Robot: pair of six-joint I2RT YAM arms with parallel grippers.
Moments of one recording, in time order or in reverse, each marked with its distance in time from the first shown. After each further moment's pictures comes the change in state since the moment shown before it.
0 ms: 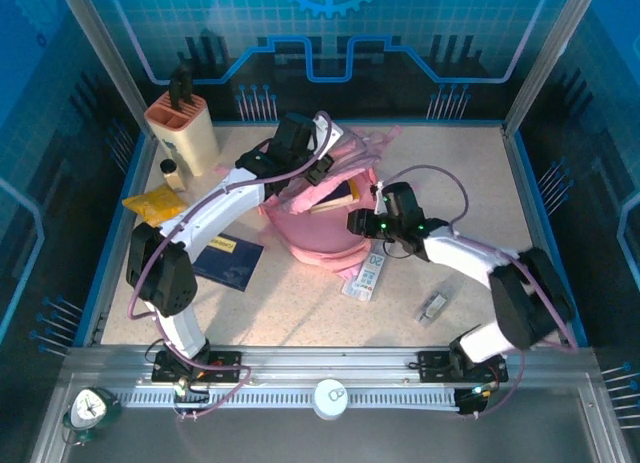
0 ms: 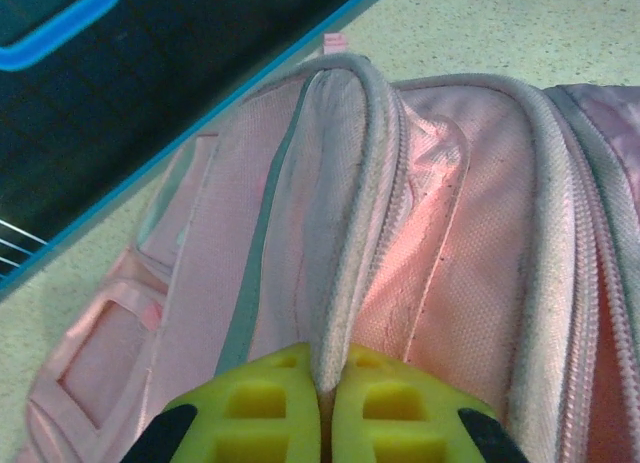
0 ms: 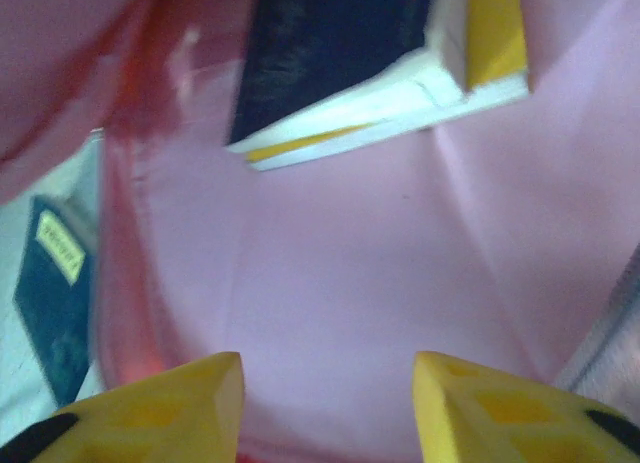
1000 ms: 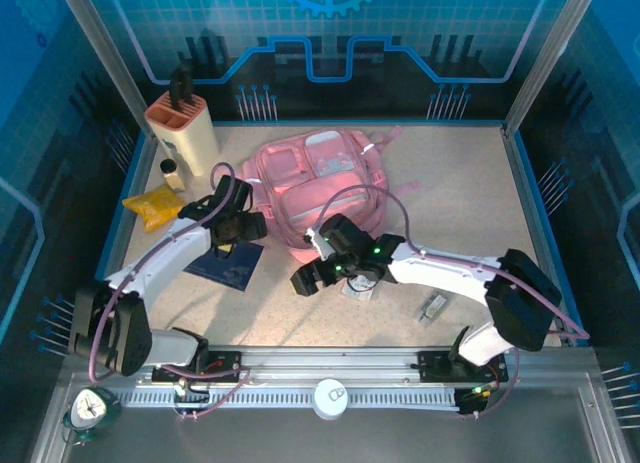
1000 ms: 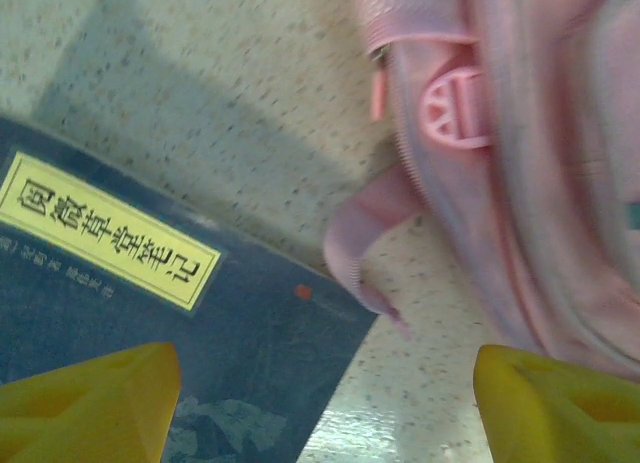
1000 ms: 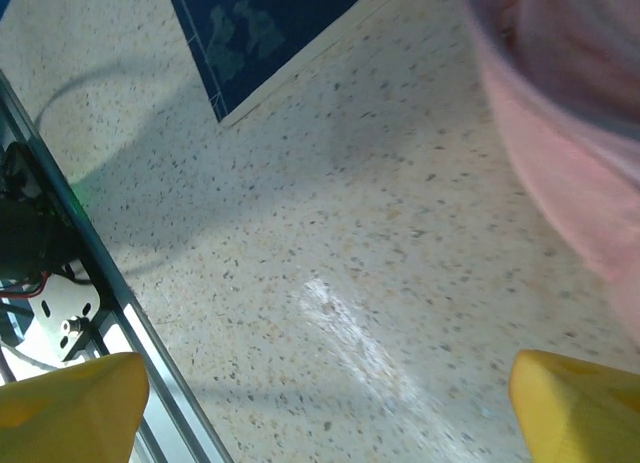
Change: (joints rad) left arm 0.239 -0.389 -0.641 -0.260 -0.125 -0.760; right arm 0.462 0.110 0.174 -0.266 -0.027 -0.134
